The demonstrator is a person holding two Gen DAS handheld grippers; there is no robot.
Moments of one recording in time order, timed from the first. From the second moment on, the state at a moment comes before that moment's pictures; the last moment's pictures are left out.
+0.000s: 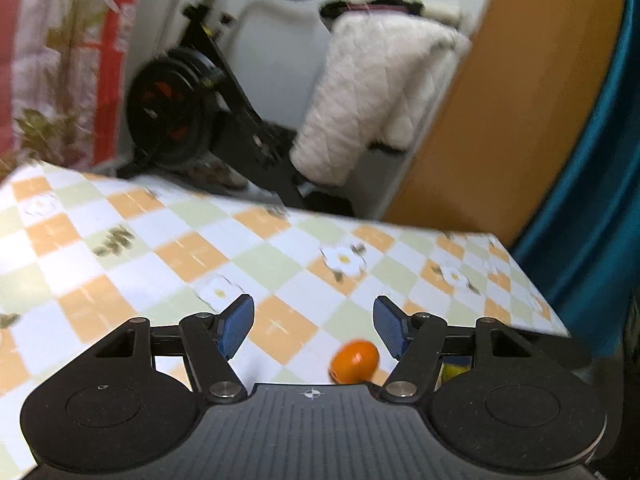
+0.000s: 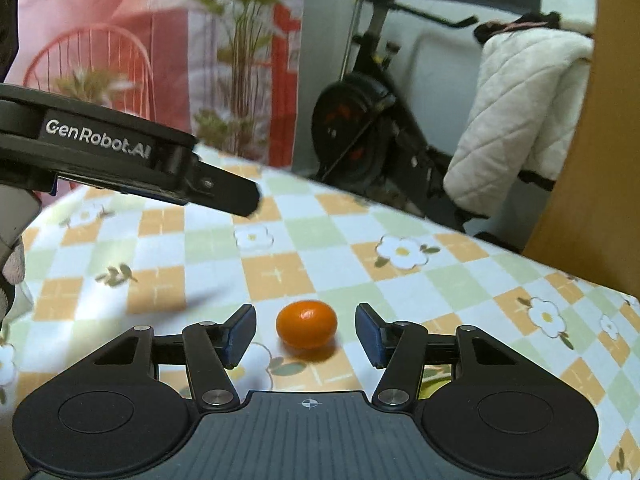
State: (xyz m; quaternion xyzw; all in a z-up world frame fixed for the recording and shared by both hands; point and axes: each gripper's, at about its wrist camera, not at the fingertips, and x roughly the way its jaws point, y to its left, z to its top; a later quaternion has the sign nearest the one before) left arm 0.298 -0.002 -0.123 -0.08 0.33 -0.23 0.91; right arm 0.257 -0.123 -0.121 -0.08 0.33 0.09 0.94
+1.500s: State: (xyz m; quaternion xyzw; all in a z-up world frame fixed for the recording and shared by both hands) left arm 0.274 -0.010 -0.170 -0.09 0.40 -0.29 0.86; right arm 0.250 -0.101 -0.135 -0.08 0.40 0.12 0.91
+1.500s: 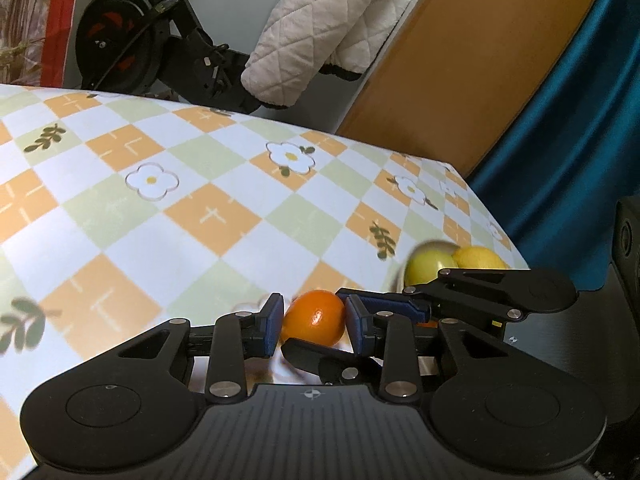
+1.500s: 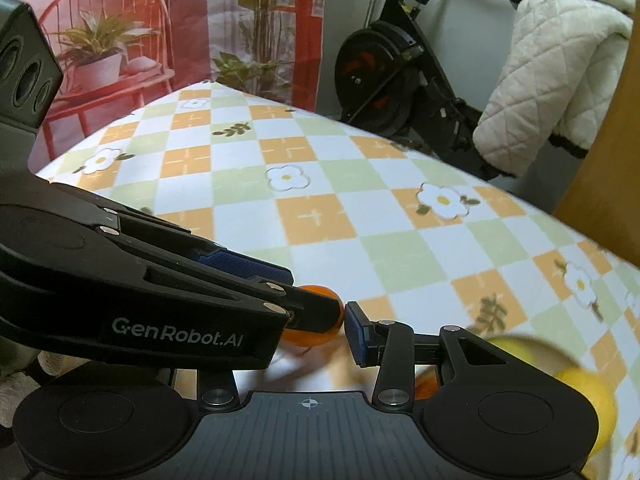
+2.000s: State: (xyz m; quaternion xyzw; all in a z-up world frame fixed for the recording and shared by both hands) left arm 0.216 -0.006 -0.167 -0.07 0.40 -0.28 0.87; right arm 0.187 -0.103 -0.138 -0.05 0.38 0.14 0.91
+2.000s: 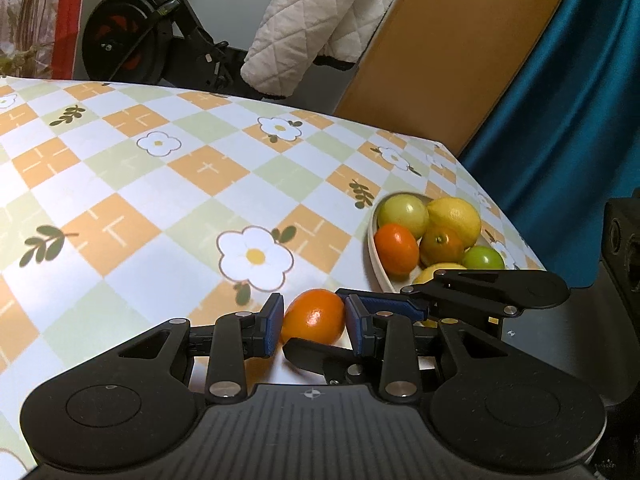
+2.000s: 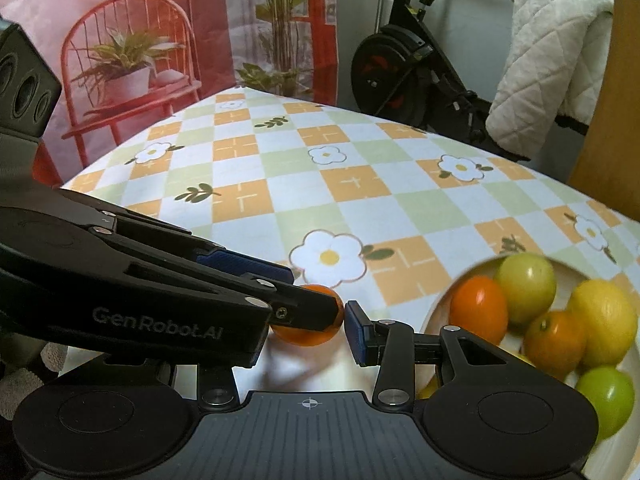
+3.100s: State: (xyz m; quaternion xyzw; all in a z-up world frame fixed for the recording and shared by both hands) left arm 0.192 -0.051 -0.130 -0.03 0.37 -0.30 0.88; right arm 0.143 -0.148 -0.117 0.01 0.31 0.12 0.94
